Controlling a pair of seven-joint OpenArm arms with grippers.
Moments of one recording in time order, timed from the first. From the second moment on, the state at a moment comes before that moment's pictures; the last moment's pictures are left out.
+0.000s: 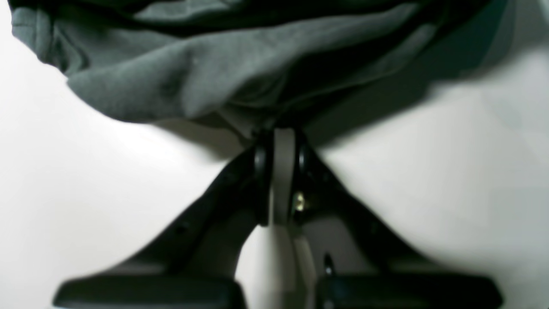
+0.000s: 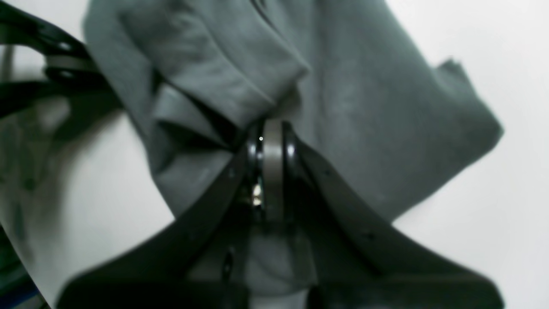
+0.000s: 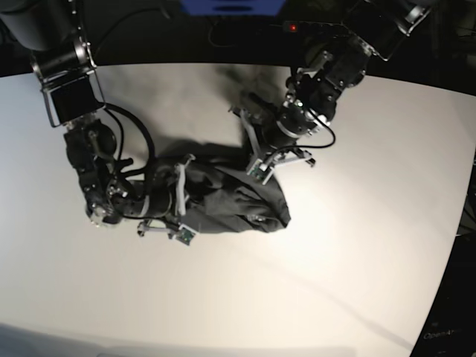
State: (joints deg) left arm -0.5 -15.4 37.3 86.7 -13.0 2.5 33.3; right arm 17.6 16.6 -20.1 78.0 24.3 40.6 -54.4
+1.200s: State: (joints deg) left arm 6.1 -20.2 37.5 103.4 -11.9 2.5 36.0; right arm 13.4 11.9 -29.6 88.9 24.3 40.6 -60.4
